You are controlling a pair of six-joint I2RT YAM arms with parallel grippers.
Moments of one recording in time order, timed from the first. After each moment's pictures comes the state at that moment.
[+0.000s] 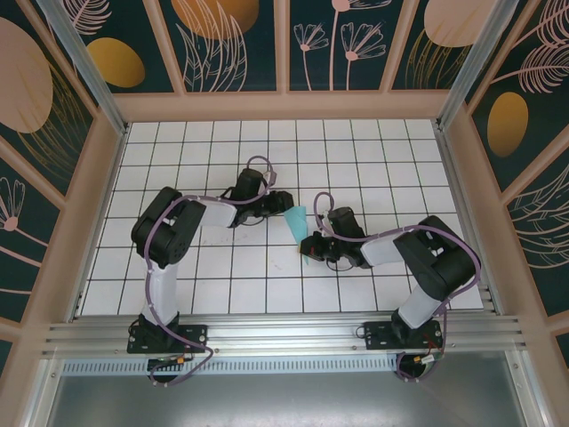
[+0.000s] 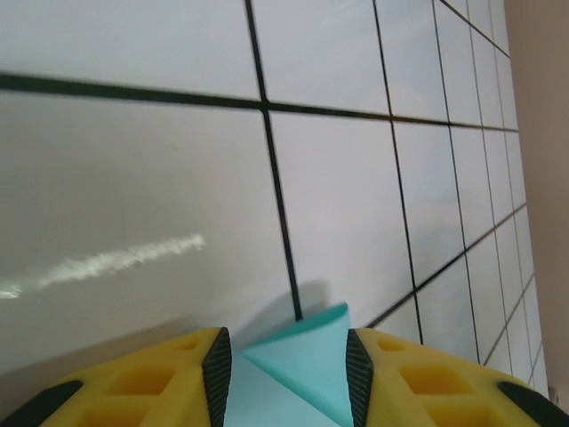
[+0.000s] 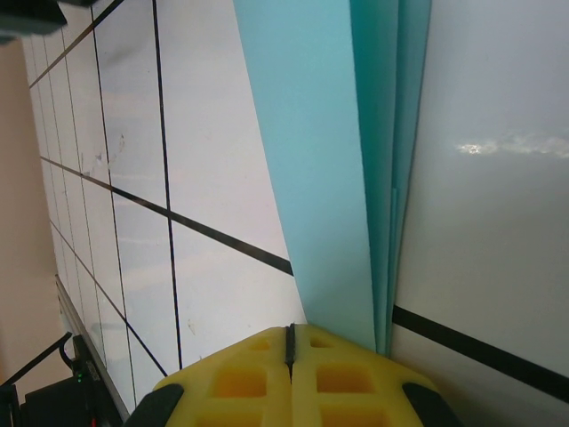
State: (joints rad) left arm -0.52 2.04 1.06 0.31 0.45 -0.78; right arm 0.61 1.65 0.49 0.36 -0.53 0.86
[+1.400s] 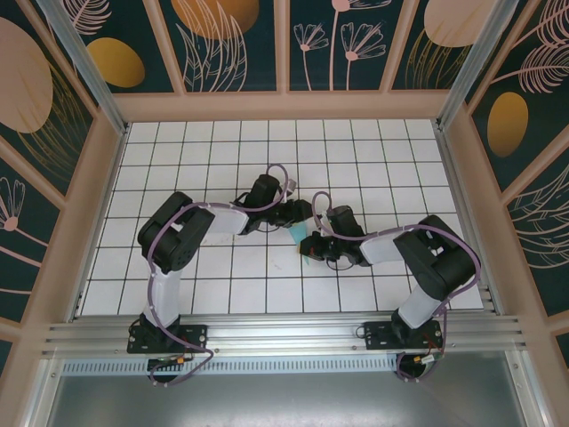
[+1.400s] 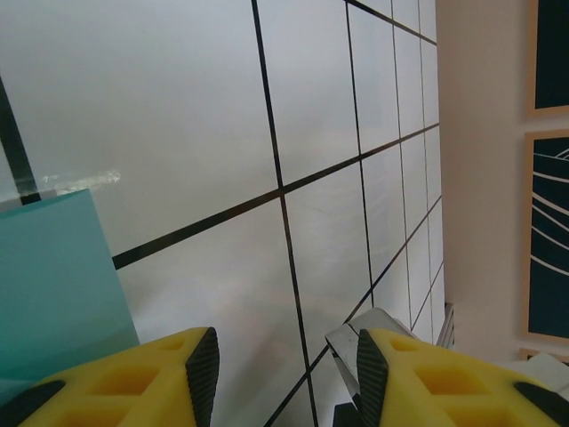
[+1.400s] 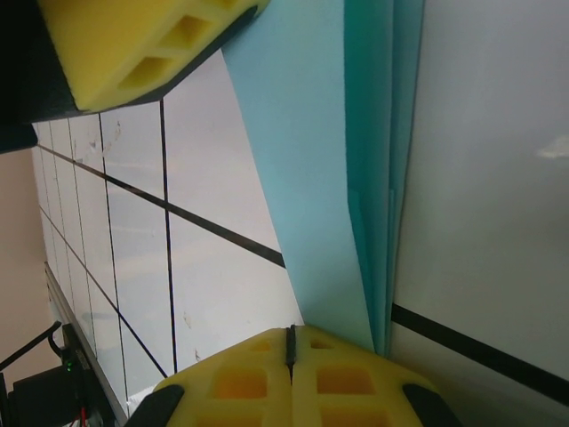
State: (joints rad) left arm -0.65 2.04 1.06 0.36 0.59 -0.95; right arm 0.61 1.65 0.51 0.32 -0.55 0.81
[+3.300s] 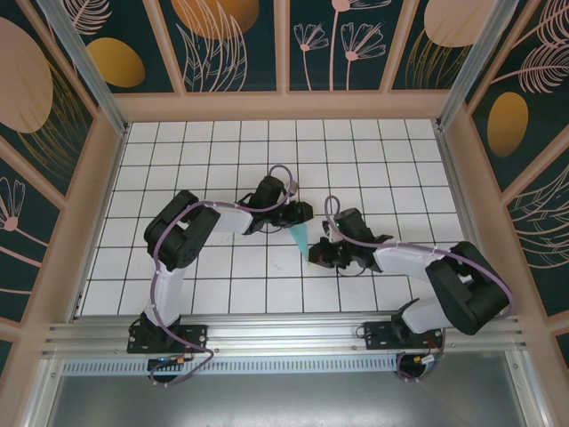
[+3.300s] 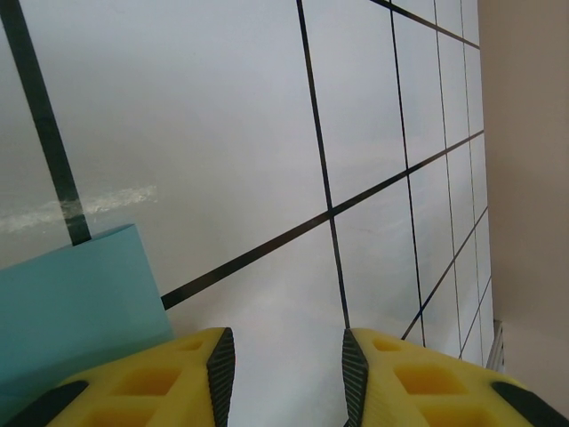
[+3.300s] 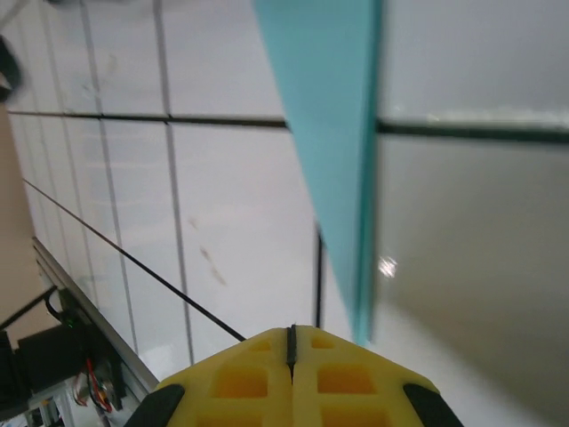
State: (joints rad) left arm -0.67 2.08 1.09 0.33 0.52 -0.88; right arm 0.62 1.40 0.50 0.01 -0.53 0.80
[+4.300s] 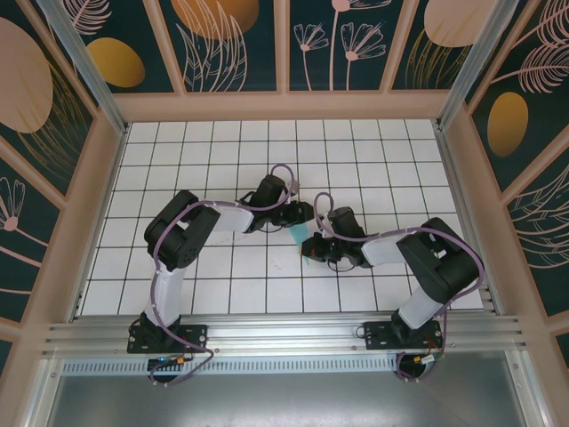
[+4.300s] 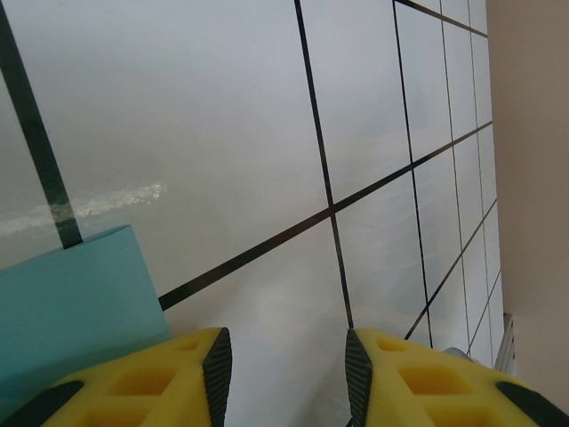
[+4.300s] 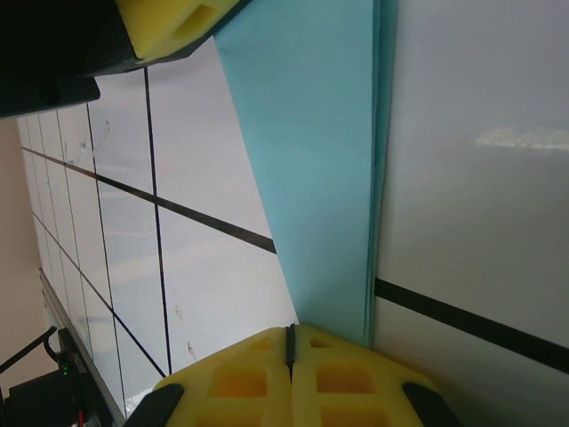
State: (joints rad) left arm -0.66 2.08 1.12 0.27 0.52 -0.85; right arm 0.61 1.63 0.49 0.30 -0.52 0.83
